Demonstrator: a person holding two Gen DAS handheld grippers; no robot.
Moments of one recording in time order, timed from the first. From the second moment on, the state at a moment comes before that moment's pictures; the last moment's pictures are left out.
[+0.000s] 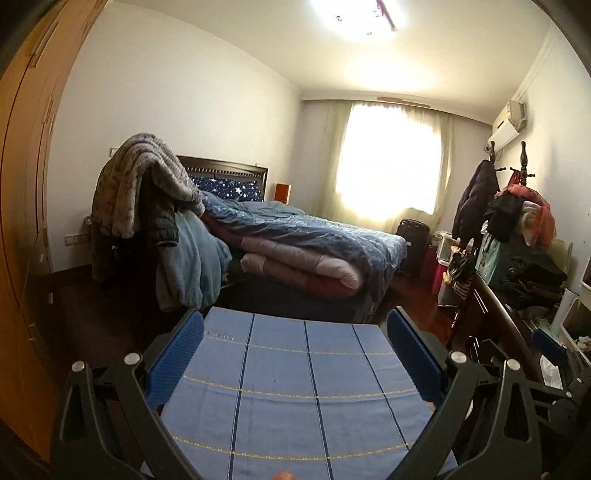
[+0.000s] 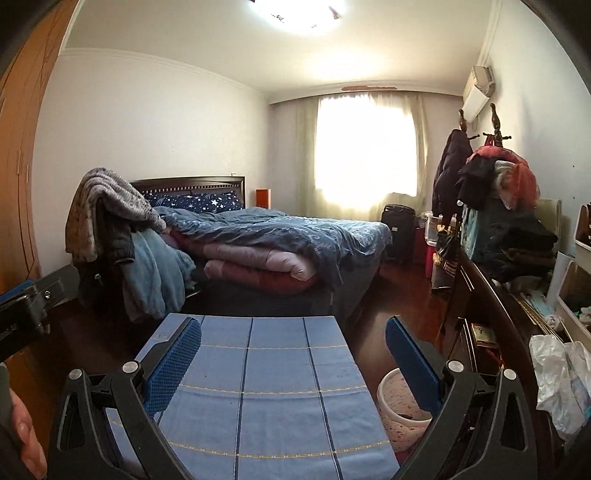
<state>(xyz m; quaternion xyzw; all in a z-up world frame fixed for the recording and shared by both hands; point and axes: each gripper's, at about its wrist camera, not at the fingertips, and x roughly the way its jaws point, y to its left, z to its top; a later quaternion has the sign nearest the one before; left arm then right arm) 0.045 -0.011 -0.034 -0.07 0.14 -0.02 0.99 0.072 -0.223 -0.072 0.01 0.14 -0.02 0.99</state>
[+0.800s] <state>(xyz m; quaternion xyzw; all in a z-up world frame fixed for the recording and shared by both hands) 0.002 -0.029 0.008 -0.05 0.07 -0.06 0.99 0.038 -0.237 -0.048 0.02 0.10 -0.05 0.99</state>
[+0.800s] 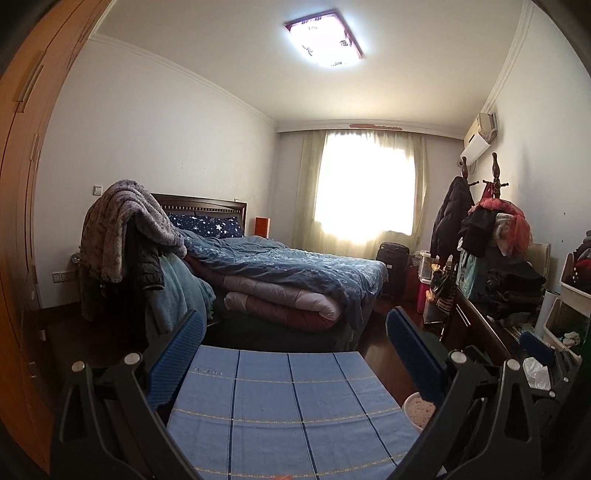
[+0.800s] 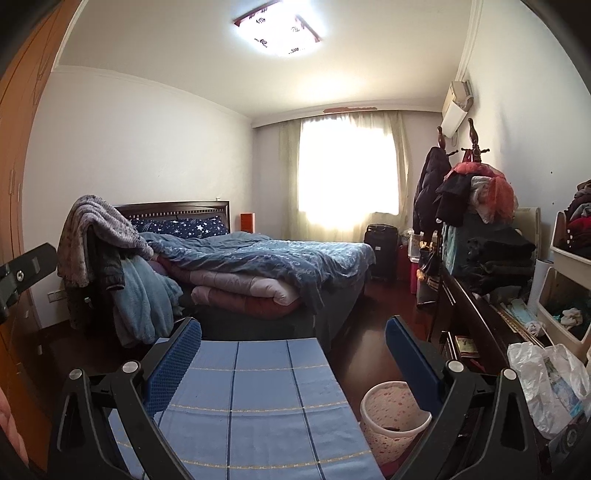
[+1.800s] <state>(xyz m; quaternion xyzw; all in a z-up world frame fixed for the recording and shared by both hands) -0.004 -0.021 0.005 -0.05 0.08 -0.07 0.99 0.028 -0.238 -0.044 0.01 0.09 -0.06 0.99</state>
